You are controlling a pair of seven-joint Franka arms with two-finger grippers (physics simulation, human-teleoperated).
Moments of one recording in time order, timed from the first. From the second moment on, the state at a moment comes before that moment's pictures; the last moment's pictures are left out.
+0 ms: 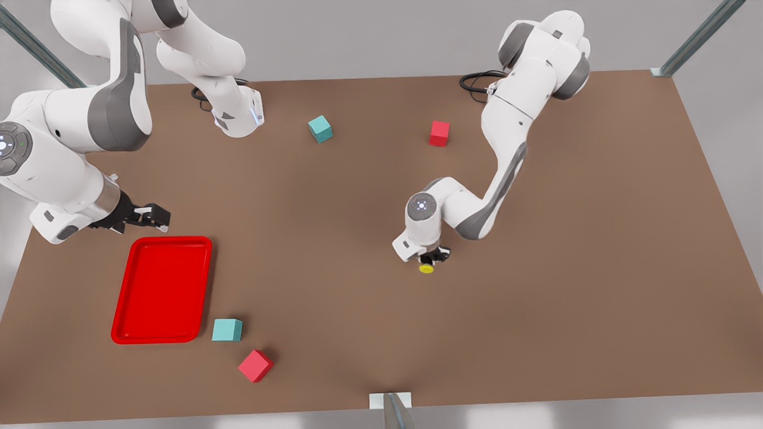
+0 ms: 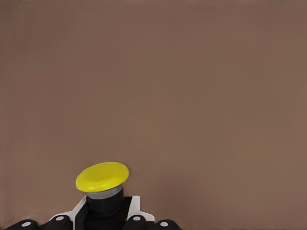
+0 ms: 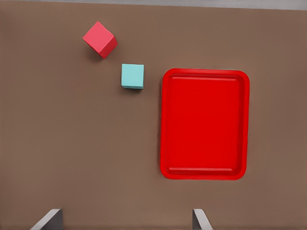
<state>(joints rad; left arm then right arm) -0.43 0.73 -0.25 -1.50 0.48 2.16 -0.68 -0.11 0.22 0.19 -1.31 -0.07 1.49 0.06</state>
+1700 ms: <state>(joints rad) -0.53 0.71 -0.22 -1.53 1.29 1.33 -2.71 -0.12 0.22 0.19 -1.31 -0.07 1.49 0.05</state>
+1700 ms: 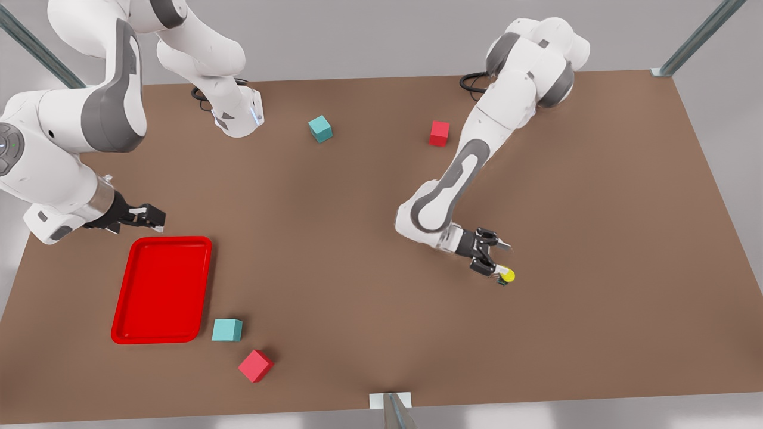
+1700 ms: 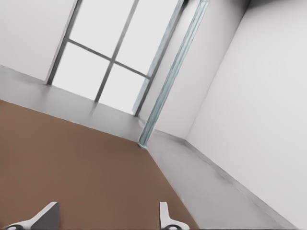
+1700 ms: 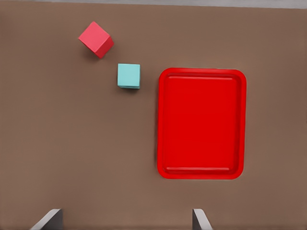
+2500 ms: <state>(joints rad) -0.16 0.00 -0.06 -1.46 0.08 1.27 -0.53 -0.12 0.22 0.19 -1.31 -0.07 1.49 0.05</state>
